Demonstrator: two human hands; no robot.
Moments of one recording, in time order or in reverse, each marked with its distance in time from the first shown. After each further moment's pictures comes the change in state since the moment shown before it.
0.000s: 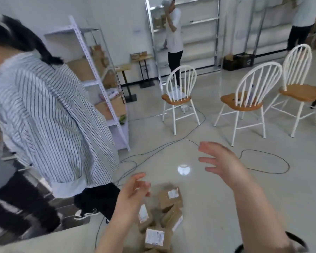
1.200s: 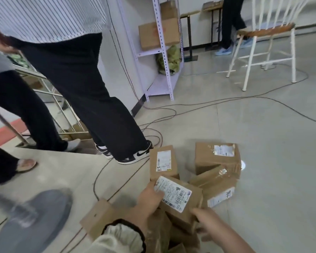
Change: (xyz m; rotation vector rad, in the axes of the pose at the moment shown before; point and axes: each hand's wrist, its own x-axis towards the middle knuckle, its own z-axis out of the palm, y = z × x) left_hand 0.175 -0.738 0.096 0.513 0.199 -0.472; right_hand 0.292 0.770 0.084 -0.513 -0.428 0.409
